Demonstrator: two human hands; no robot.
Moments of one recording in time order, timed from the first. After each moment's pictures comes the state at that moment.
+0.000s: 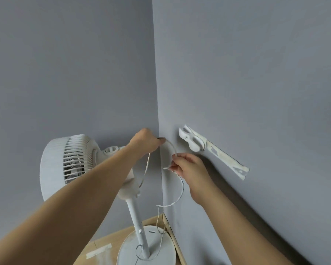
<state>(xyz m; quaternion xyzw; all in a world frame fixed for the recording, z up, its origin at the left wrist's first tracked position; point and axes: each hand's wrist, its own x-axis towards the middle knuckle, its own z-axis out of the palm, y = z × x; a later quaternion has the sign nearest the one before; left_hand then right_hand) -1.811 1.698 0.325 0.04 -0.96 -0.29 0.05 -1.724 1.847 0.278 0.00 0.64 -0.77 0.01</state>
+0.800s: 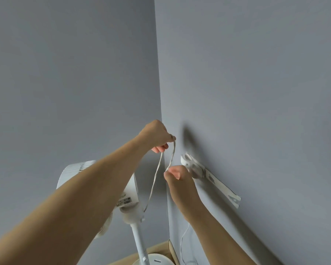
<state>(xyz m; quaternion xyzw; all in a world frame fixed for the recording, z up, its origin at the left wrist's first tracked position) -1.793 1.728 0.437 0.00 -0.93 -0.36 0.04 -1.710 1.830 0.319 -0.07 0.76 -0.64 -0.08</state>
